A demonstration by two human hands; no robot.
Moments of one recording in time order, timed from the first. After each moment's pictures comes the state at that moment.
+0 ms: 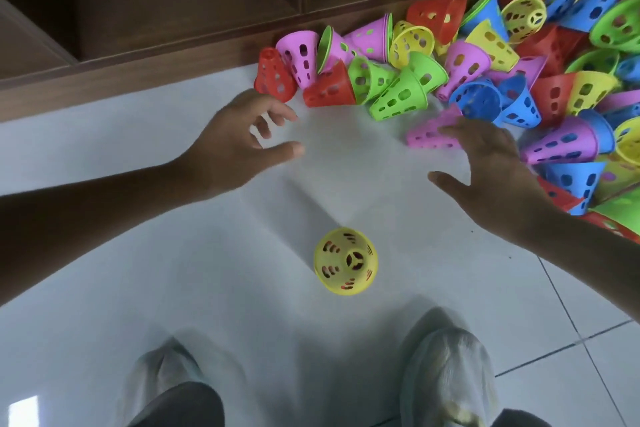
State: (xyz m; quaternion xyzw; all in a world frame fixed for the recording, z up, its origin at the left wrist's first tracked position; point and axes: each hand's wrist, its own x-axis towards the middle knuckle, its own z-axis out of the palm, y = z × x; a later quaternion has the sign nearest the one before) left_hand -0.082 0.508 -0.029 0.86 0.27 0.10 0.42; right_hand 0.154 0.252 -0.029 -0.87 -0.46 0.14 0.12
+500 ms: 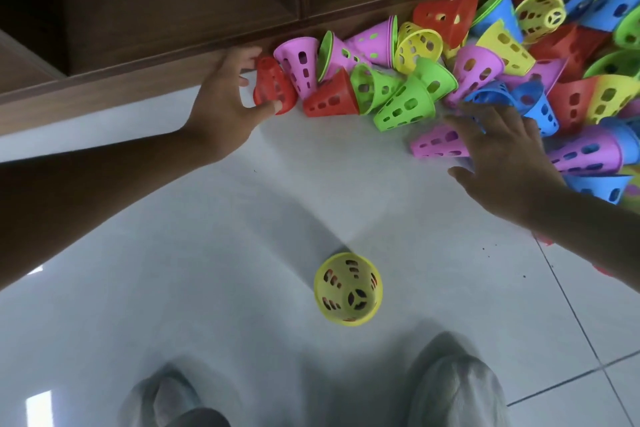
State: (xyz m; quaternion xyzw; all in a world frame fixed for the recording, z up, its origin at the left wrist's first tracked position) left_hand -0.037 0.578 -0.064 0.86 0.32 0.18 0.35; right_hand 0.197 0.287 -0.046 -0.85 -0.52 0.05 -0.01
